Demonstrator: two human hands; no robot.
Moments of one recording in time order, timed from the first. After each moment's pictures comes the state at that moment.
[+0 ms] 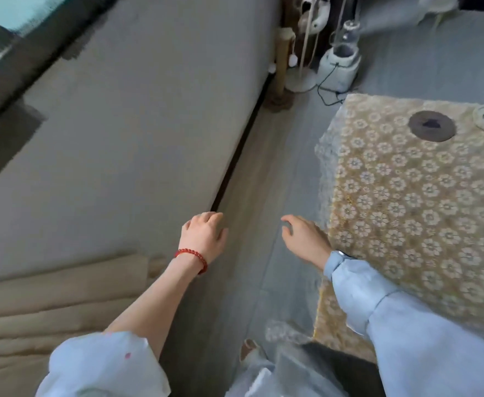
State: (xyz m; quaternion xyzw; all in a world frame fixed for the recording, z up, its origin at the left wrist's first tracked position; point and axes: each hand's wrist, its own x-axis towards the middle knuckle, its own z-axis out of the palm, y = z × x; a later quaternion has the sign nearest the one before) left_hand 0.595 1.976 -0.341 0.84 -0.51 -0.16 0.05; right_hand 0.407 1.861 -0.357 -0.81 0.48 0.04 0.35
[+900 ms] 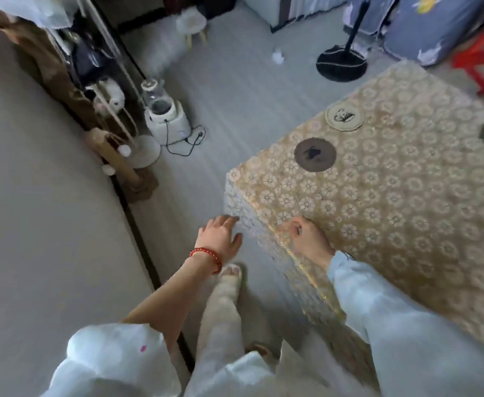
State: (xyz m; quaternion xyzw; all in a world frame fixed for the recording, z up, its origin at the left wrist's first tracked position) left_hand 0.614 1.499 -0.368 0.52 -0.81 -0.25 -0.06; right_hand 0.424 1.567 -0.381 -0.45 0.80 -0.18 0.36
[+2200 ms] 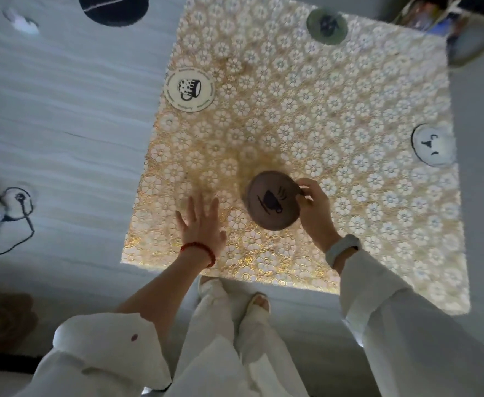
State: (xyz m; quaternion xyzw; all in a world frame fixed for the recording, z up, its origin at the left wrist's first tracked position) left_hand 0.436 1.374 -0.474 0.20 -0.94 -0.19 -0.21; right_hand 0.329 1.553 -0.420 0.00 0.84 -0.51 0.15
